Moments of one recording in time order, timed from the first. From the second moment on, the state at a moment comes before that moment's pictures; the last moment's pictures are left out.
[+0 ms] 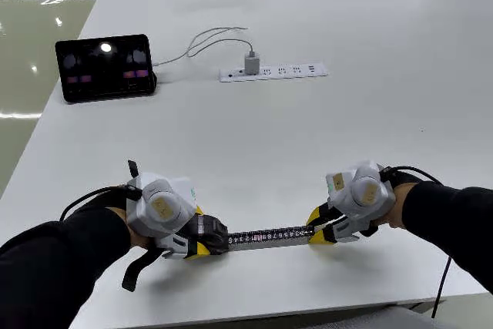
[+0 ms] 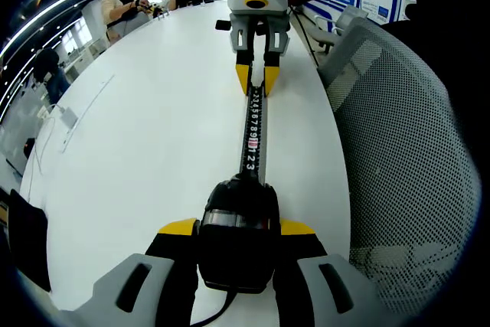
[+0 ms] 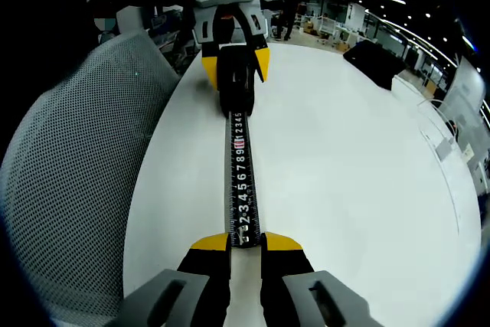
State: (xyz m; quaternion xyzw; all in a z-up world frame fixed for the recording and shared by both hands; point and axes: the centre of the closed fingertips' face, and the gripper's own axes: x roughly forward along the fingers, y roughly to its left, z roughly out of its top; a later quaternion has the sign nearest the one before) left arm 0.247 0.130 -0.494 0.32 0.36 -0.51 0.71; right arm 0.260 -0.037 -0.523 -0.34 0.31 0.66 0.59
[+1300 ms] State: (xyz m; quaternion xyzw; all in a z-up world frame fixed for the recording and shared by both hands) left arm 0.247 0.130 -0.494 0.32 0.36 -0.51 0.71; right arm 0.260 -0.061 -0.523 -0.34 0.32 0.65 0.60
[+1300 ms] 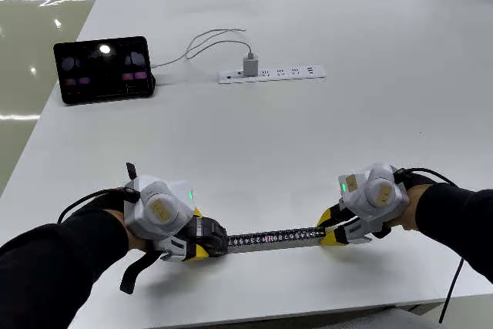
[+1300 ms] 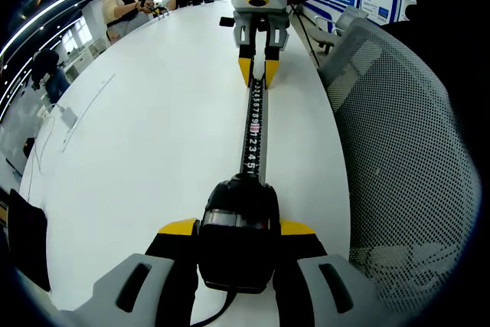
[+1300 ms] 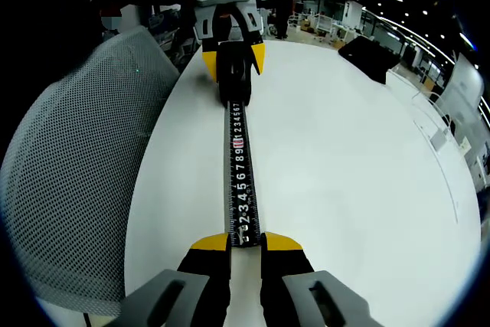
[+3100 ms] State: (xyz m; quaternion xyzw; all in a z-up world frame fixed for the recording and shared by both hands) left arm 0.248 0.131 -0.494 0.31 0.36 -0.51 0.72; right arm 0.268 -0.090 -0.523 -0.34 0.33 0.64 0.60
